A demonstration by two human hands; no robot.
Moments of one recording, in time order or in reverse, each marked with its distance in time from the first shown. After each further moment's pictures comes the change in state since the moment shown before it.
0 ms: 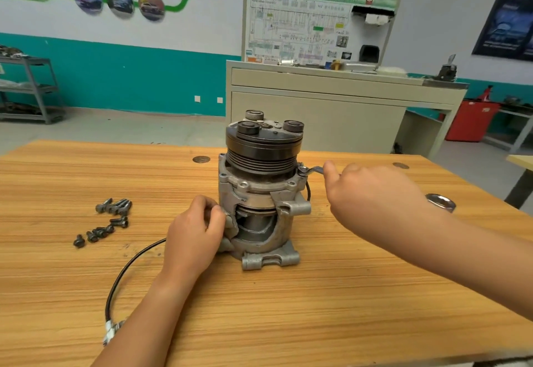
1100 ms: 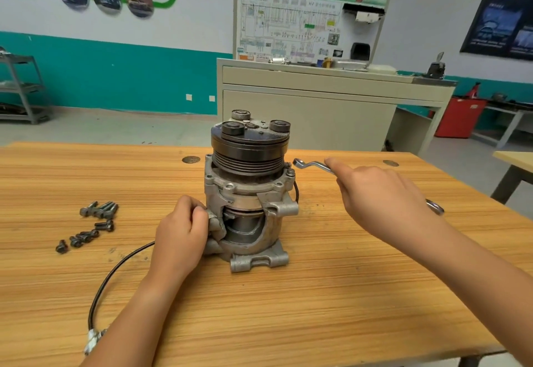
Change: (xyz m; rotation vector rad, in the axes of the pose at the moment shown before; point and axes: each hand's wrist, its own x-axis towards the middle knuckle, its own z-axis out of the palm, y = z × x) left_hand 0.003 0.000 0.001 -0.056 -0.008 -0.053; right_hand -0.004 0.018 0.029 0.475 0.090 0.236
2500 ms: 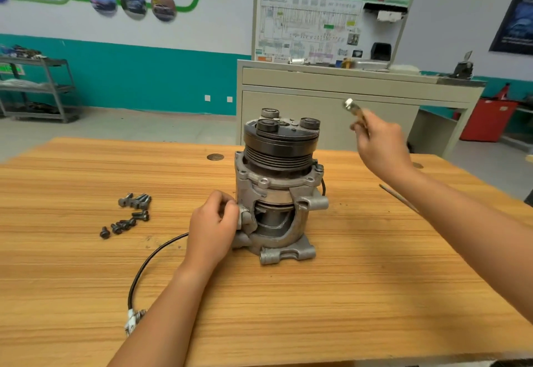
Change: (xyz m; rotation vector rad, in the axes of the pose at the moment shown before) left_hand -0.001 -0.003 -0.003 -0.160 -0.007 0.029; right_hand 0.083 0.015 0.032 0.554 0.382 0.031
